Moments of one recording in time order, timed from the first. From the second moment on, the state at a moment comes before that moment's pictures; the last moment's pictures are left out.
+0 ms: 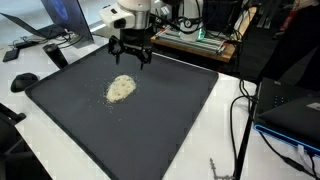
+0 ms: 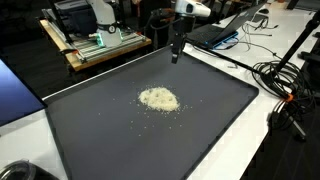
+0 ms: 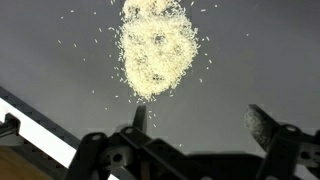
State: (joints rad) arm 0.10 0.29 0.00 -2.07 -0.46 2.43 -0.05
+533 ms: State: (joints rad) arm -0.02 0.19 0.00 -2.27 -0.23 2.66 -0.20
